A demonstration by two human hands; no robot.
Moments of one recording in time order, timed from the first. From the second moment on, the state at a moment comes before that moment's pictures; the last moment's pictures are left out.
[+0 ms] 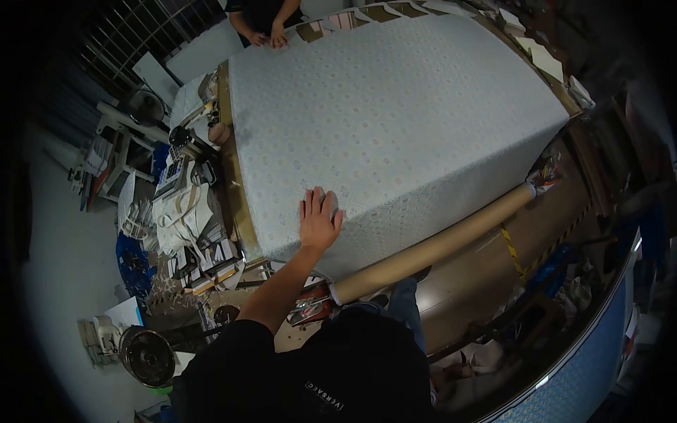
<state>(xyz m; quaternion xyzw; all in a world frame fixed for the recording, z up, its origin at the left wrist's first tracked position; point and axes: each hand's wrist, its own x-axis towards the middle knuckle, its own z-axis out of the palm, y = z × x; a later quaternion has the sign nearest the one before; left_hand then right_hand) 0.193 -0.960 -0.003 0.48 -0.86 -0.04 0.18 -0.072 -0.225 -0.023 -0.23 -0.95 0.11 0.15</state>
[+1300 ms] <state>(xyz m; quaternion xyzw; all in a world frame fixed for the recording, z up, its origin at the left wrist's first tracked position) 0.209 -0.980 -0.029 0.37 -0.90 0.08 0.22 0.107 -0.163 -0.024 -0.30 -0.91 0.10 0.26</state>
